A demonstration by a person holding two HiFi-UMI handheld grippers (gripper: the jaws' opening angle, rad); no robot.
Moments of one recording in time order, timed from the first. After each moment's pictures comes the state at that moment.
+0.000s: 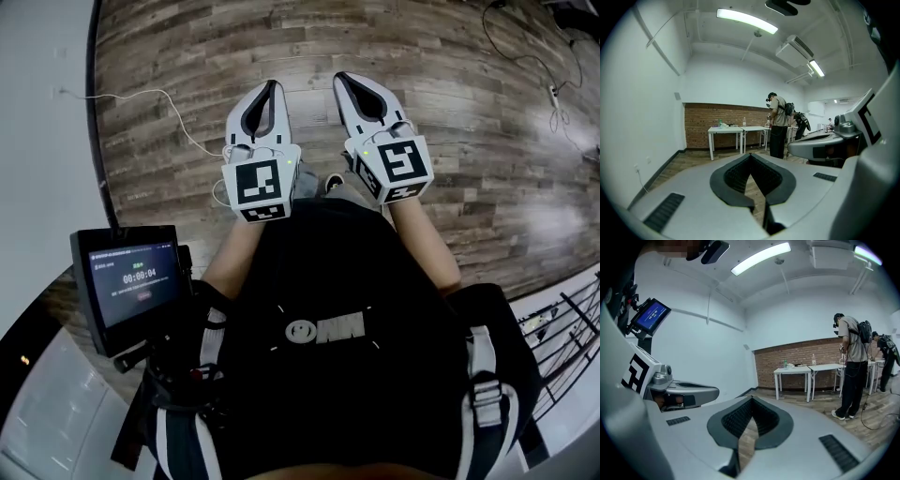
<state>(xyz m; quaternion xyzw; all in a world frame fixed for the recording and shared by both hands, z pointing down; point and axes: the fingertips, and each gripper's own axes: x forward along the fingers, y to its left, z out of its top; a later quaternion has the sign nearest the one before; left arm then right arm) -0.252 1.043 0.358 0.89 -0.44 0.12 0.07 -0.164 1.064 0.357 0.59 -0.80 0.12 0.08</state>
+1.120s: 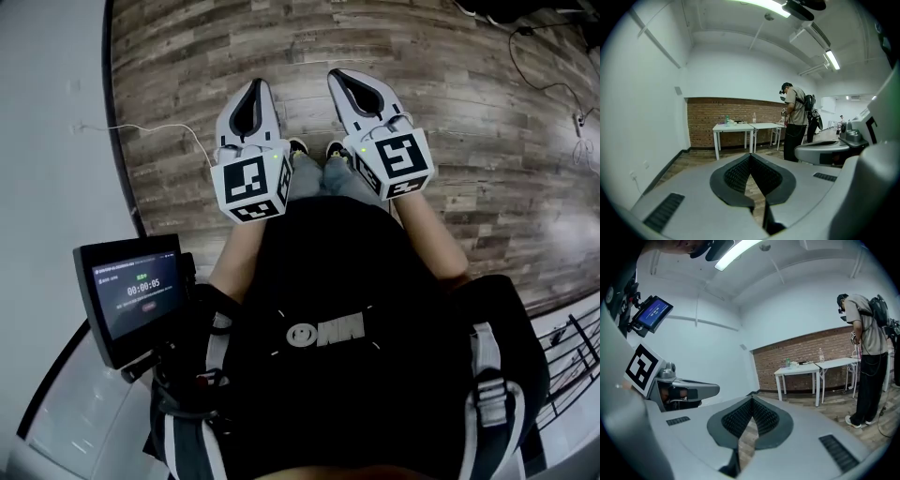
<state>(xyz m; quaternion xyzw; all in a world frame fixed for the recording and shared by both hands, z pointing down) -0.187 0.767 0.356 0.86 -0.47 0.14 0.10 -0.092 0.794 0.367 0.56 -0.81 0.14 0.05</state>
